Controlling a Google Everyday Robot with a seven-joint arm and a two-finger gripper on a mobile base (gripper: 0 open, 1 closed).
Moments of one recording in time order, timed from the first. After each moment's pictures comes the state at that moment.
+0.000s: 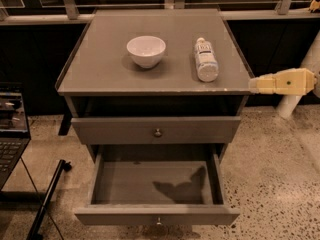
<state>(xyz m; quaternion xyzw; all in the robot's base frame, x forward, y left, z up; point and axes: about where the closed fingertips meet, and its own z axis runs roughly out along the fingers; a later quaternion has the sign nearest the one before) 0.499 -0.290 0.946 -0.11 0.88 0.11 0.45</state>
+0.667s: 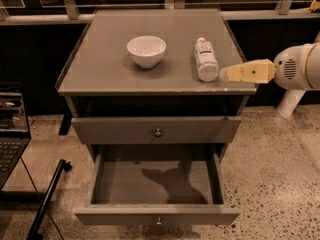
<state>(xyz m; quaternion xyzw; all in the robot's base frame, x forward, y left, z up) 0.552 -0.245 0.932 -0.12 0.87 0.15 0.45</state>
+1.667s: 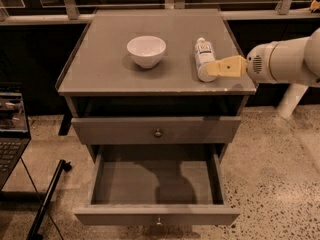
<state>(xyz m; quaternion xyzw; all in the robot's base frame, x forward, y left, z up) 0.604 -0.215 0.913 -0.11 0.87 0.13 0.46</state>
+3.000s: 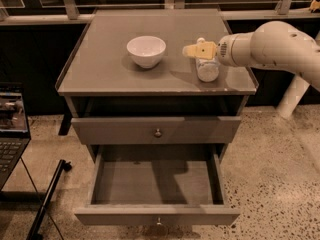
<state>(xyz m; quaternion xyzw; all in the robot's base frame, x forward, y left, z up) 0.733 -0.192 0.881 -0.05 0.86 0.16 0.49</state>
